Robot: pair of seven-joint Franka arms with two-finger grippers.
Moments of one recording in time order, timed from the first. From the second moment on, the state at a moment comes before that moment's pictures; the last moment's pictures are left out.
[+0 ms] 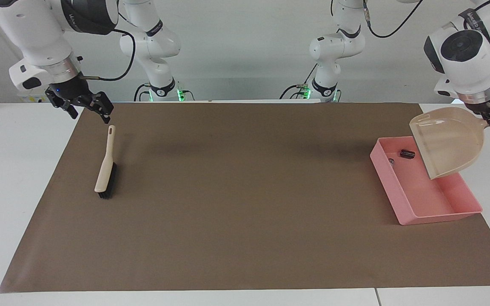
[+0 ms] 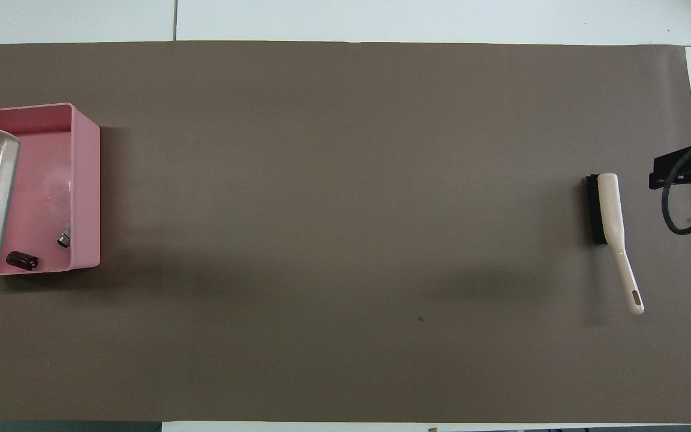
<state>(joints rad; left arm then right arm) 0.16 0.00 -0.08 -1.77 0.72 1.86 1.67 0.02 -0.04 -0.09 -1.64 -0.05 1.58 0.11</state>
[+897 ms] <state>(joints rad) -0.03 0.02 -0.09 -1.99 0.30 2.07 1.65 0.02 -0.04 -0.09 -1.64 -0.05 1.58 0.11</state>
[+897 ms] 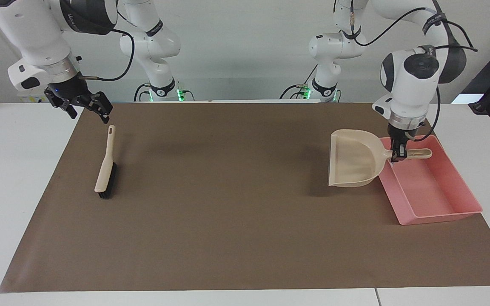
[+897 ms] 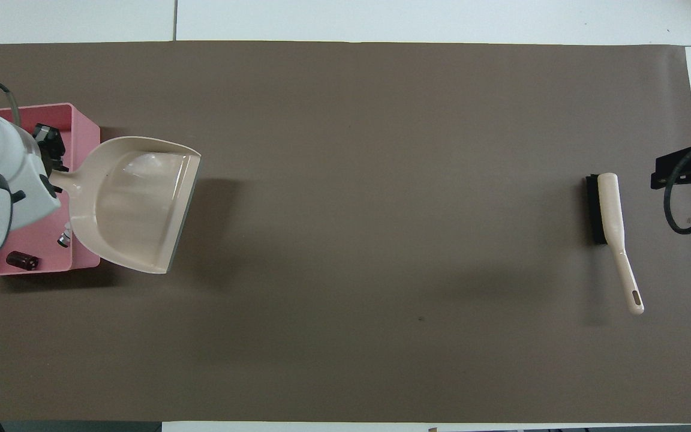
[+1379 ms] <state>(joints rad) -0.16 0.05 -0.09 -2.14 0.30 2.24 1.54 0.02 -0.04 -0.09 -1.64 -0.05 1.58 0.11</state>
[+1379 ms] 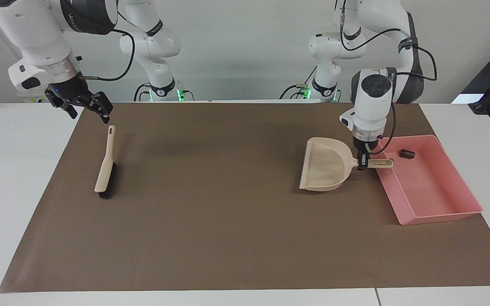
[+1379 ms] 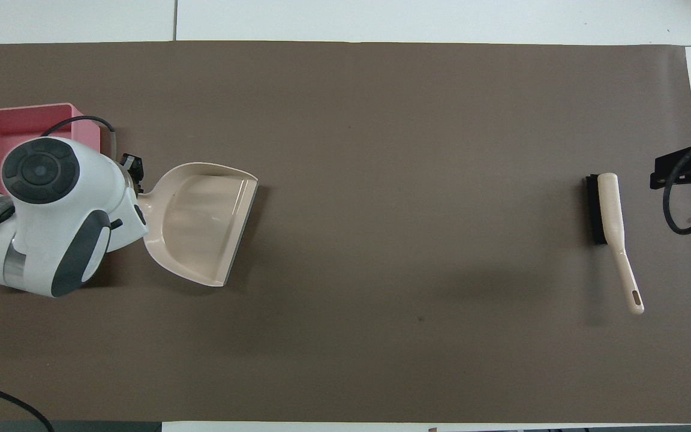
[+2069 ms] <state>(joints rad) -0.28 0.10 -0.09 -2.17 0.30 2.29 1.27 0.02 -0.04 -0.09 -1.64 -0.05 1.58 0.11</state>
